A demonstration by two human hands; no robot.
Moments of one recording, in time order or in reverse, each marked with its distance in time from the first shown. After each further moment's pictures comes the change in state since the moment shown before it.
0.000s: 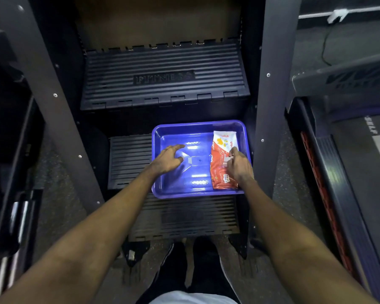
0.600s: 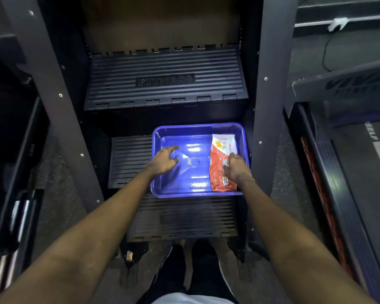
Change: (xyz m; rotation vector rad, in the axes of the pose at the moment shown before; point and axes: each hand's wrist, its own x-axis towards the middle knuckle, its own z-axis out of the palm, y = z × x) left_hand -0.010 -0.007 -0.003 0.018 0.046 -0.052; right_hand 0.003 0.002 0.000 -0.115 -0.131 -0.034
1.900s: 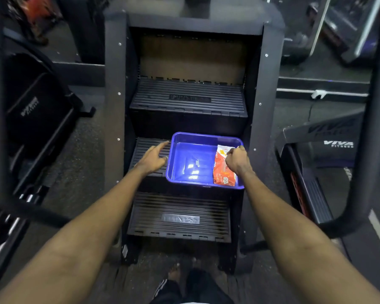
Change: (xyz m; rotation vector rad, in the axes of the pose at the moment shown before) left_hand -0.176 -0.033 -0.035 -0.114 0.327 0.076; right_hand -0.135 -0.075 -0.076 0.096 0.326 -0.077
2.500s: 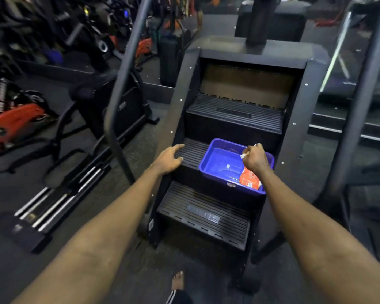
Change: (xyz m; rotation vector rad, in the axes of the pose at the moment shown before) left_hand -0.221 0.046 -0.010 -0.036 0.286 -0.118; right_hand -0.105 -0.022 -0.066 0.041 -0.009 -0.408
